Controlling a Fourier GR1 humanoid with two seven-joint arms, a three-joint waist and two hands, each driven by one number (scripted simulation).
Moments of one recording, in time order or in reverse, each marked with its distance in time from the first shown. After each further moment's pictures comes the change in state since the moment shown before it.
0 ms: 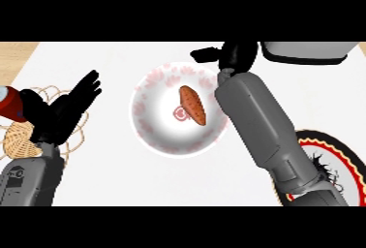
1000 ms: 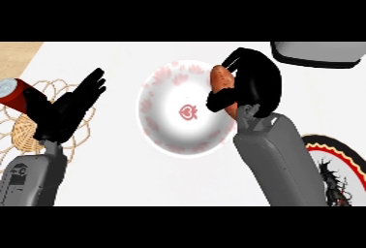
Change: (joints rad) left arm -0.018 -0.002 -0.020 -0.002 0.003 -0.016 -0.009; right arm 0.340 -0.003 0.150 -0.739 0.185 0.773 0.275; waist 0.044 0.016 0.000
